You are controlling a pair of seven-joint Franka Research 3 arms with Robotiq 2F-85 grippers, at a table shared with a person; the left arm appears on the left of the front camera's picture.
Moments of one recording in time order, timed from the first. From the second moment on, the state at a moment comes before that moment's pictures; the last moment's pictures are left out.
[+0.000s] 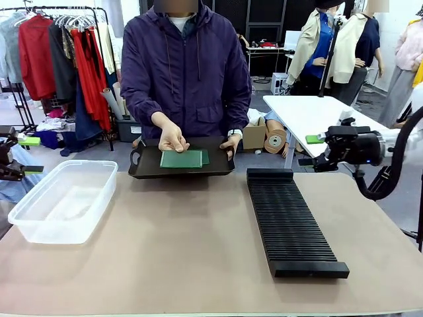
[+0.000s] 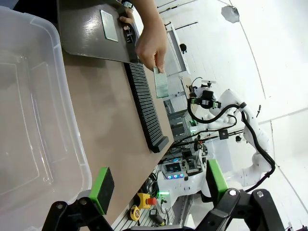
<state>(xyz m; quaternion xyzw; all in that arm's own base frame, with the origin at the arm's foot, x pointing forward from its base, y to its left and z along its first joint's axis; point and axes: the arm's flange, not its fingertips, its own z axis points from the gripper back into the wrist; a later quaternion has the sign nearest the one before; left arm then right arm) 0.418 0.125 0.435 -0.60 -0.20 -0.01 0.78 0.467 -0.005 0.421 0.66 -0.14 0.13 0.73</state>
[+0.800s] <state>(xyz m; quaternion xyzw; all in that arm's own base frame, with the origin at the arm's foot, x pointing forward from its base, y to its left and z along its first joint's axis) 0.418 0.125 0.434 -0.60 -0.20 -0.01 0.78 0.531 0.075 0.379 0.67 -0.11 0.15 0.72</state>
